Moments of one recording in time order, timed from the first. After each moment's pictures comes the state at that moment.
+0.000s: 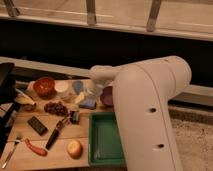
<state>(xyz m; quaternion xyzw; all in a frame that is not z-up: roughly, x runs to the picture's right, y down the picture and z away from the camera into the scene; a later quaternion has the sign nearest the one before) -0.095 0.074 0.870 -0.38 0.04 0.61 0.70</state>
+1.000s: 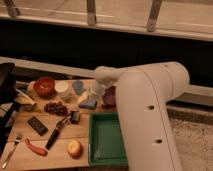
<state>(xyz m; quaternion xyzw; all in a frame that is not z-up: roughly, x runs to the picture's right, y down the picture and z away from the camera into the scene) -0.086 0.077 0.890 -0.39 0.03 0.62 0.68</state>
